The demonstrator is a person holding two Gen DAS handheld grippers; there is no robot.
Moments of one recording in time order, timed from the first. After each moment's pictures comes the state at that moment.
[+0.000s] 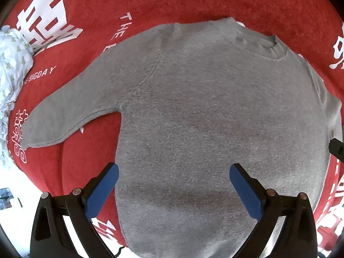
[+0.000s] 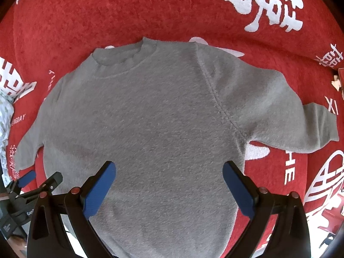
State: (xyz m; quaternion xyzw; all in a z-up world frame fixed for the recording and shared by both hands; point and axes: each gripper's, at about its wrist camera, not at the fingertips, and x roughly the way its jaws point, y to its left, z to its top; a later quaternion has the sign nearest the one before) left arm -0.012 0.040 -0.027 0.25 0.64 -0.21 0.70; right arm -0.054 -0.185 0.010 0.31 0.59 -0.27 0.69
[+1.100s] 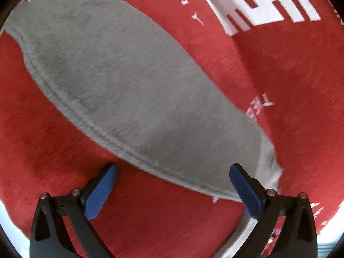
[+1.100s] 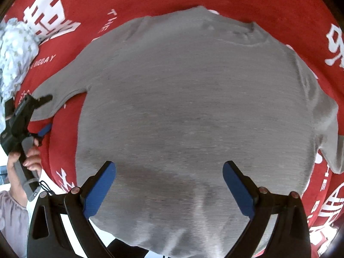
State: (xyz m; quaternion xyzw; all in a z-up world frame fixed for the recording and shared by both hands) left arm 0.160 0.293 -0.117 -0.25 0.65 -0.14 0.71; right arm 0.042 -0.048 -0.012 0.25 0.65 -0.15 0.70
